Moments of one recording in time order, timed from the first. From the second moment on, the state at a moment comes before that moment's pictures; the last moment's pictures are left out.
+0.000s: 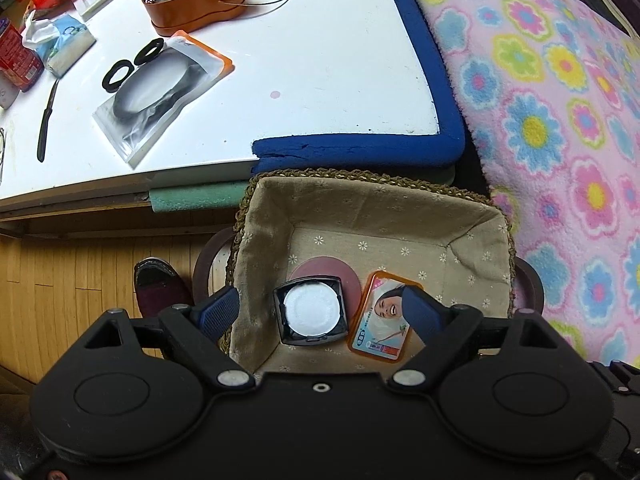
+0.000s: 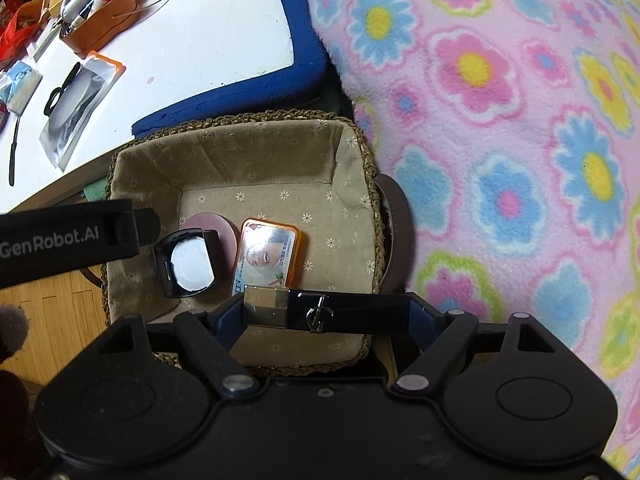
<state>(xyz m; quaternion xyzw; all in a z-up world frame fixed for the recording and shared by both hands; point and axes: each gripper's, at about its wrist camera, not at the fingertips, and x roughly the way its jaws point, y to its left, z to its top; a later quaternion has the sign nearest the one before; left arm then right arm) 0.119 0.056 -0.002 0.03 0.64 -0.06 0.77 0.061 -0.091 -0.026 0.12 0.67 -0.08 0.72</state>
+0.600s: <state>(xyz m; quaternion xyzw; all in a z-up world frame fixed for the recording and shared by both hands) 0.121 0.061 -0.004 0.02 0.64 -0.05 0.77 0.059 -0.089 -0.008 0.11 0.66 -0.08 0.74</state>
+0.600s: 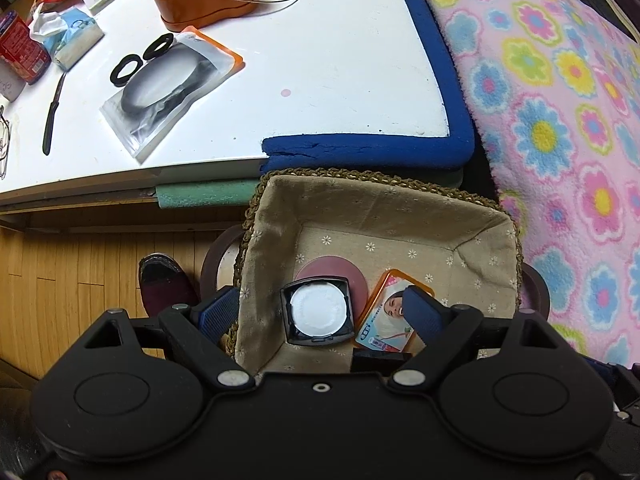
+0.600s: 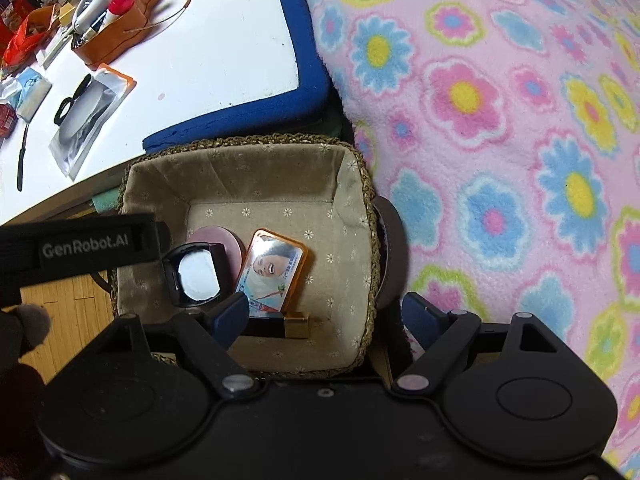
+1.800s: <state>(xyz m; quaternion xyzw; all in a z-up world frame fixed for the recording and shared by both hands) 0.120 0.059 -0.006 0.03 0.63 -0.05 0.77 0.054 -0.086 -0.018 0.12 0.67 -0.08 0.73</state>
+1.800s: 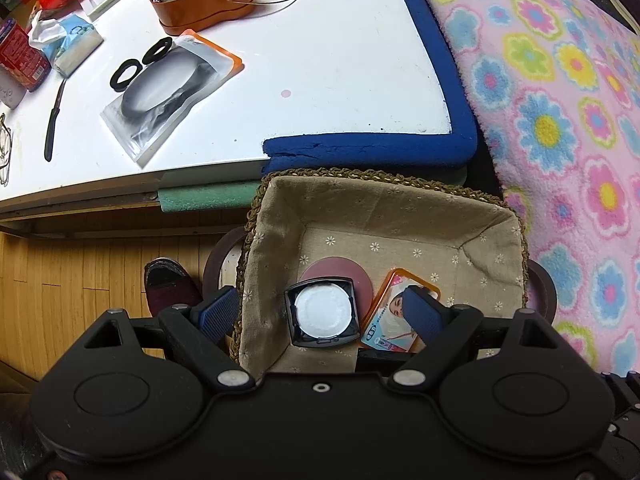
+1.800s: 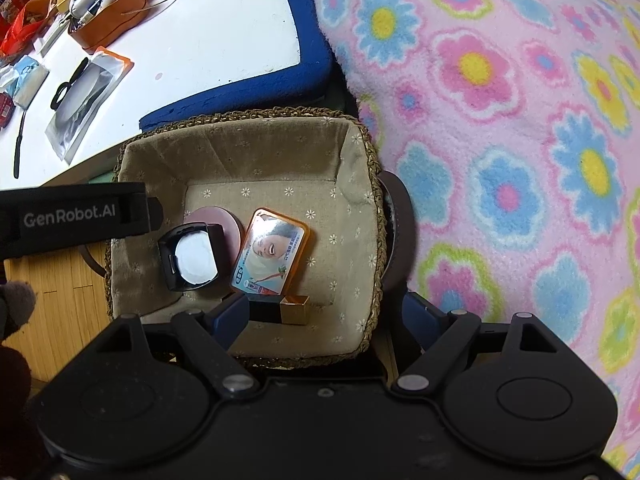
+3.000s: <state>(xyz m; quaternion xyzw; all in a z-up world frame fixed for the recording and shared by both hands) 0.077 0.008 -0.005 0.13 0.62 -0.14 0.76 -0.135 -0.384 0.057 0.20 0.55 -0.40 0.70</state>
